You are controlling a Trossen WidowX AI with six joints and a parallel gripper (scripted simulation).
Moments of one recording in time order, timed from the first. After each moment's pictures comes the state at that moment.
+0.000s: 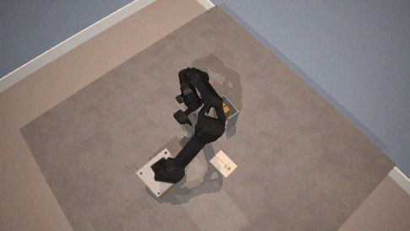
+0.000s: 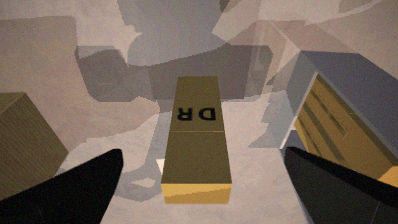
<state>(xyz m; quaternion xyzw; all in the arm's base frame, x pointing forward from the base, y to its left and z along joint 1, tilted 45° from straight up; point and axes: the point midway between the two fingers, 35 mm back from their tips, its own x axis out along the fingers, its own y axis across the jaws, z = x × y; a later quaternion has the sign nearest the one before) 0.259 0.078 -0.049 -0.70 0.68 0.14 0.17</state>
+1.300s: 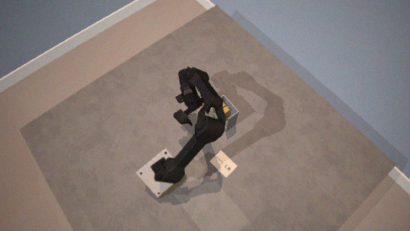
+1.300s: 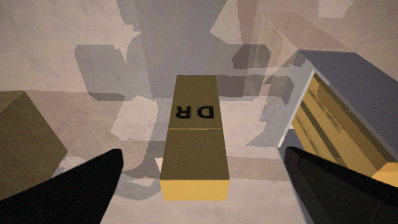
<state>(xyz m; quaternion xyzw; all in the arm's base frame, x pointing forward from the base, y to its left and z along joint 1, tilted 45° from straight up) 0.259 0.080 -0.048 -0.70 0.67 0.14 0.16</state>
